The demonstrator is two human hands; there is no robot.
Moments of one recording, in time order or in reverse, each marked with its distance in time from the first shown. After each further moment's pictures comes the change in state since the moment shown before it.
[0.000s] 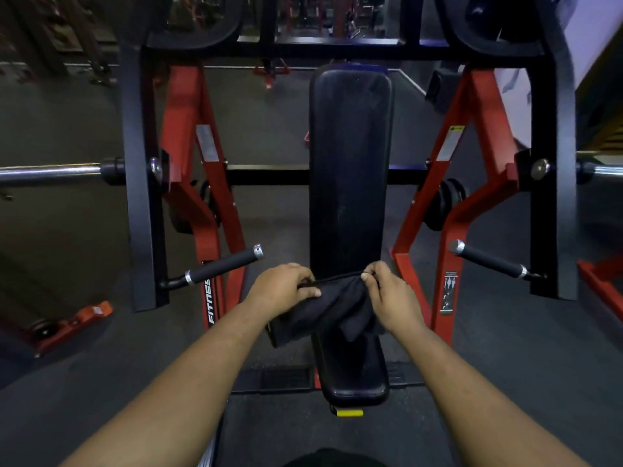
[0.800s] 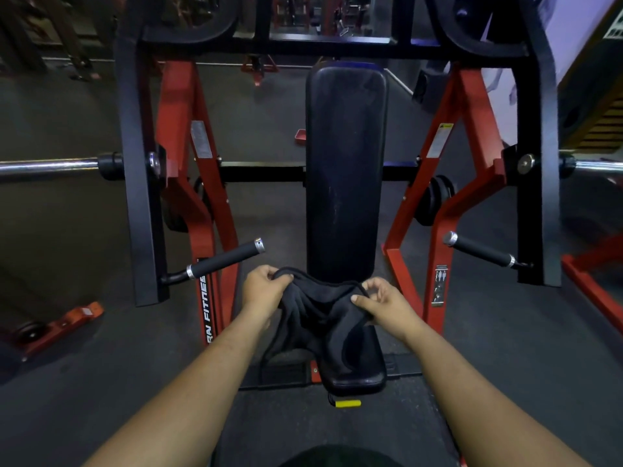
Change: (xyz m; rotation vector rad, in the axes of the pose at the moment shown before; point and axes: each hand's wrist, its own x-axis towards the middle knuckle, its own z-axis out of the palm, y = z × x) left_hand -0.028 -0.020 0.038 -1.055 0.386 -0.616; right_hand -0.031 -0.016 0.007 0.733 -0.338 0.446
